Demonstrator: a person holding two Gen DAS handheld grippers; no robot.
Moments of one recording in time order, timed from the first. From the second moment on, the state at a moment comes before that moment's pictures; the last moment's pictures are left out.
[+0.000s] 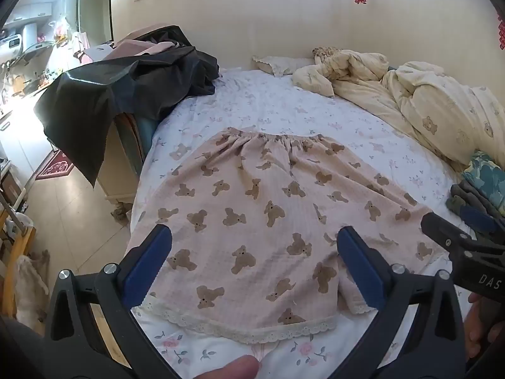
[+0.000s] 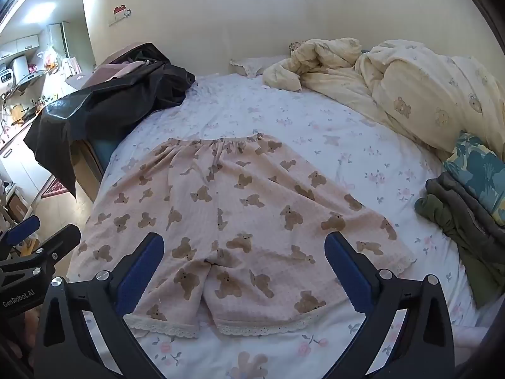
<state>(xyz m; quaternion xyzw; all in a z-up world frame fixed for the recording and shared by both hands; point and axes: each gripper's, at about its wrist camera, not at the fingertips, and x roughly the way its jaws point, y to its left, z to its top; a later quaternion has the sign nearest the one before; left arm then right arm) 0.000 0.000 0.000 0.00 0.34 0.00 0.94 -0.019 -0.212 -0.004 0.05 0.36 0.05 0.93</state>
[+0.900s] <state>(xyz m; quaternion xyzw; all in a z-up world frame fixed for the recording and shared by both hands) -0.002 0.004 0.003 0.00 0.34 0.00 0.94 -0.019 -0.214 -0.004 0.05 0.35 0.04 0.93</state>
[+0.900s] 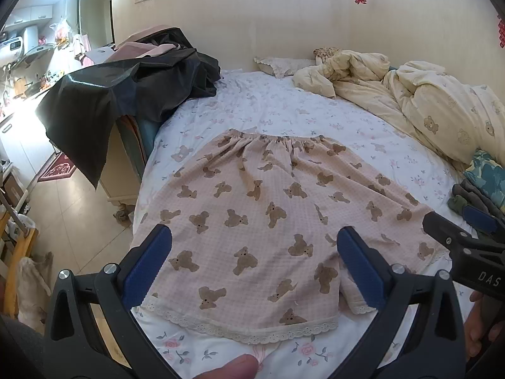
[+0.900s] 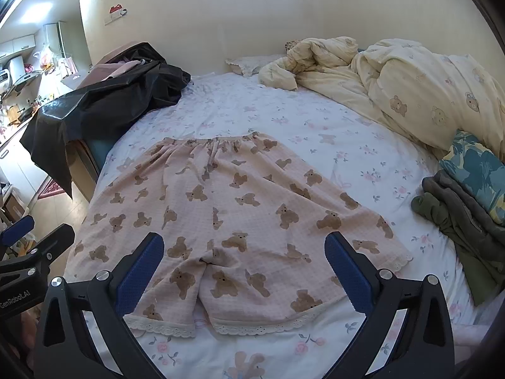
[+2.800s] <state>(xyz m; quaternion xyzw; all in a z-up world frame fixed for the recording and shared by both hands) -0.001 0.006 0.001 0.01 0.34 0.00 0.94 -0.020 -0.214 -0.004 0.05 0.36 0.03 0.93</state>
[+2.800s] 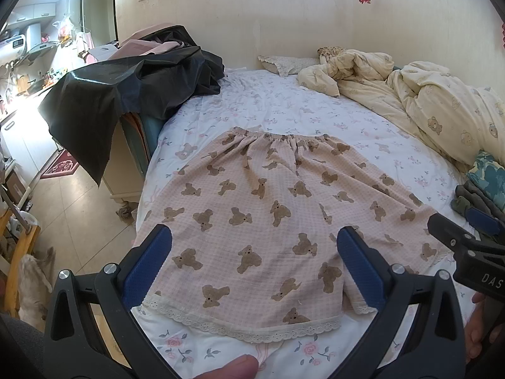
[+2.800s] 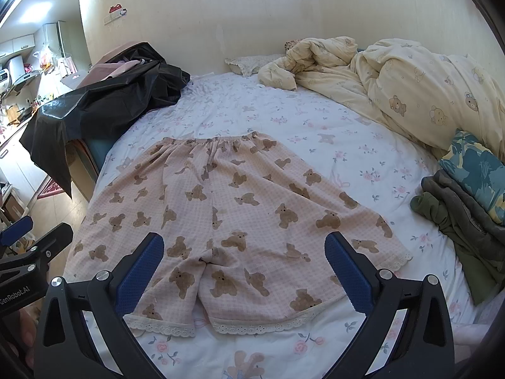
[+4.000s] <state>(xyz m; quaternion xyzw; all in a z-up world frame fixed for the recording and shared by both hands) 0.013 0.016 -0.009 -0.03 0.39 0.01 0.92 0.060 -0.451 -0.114 0.25 0.54 -0.18 0.79</state>
